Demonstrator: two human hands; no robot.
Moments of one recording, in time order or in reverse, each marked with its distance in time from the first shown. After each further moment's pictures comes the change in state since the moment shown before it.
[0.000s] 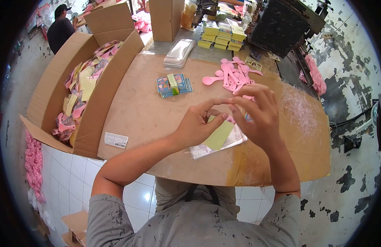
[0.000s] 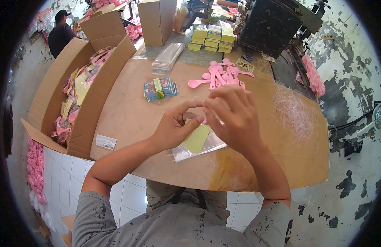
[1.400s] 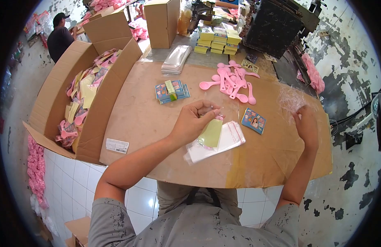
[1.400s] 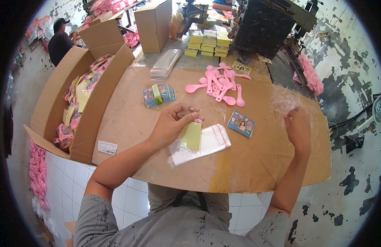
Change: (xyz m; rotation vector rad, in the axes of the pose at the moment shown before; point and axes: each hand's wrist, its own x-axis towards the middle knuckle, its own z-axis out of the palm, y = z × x) left_hand 0.012 -0.007 -0.010 -0.151 0.099 -0.252; right_hand -0.137 0.134 -0.105 -0.586 -0.385 0.585
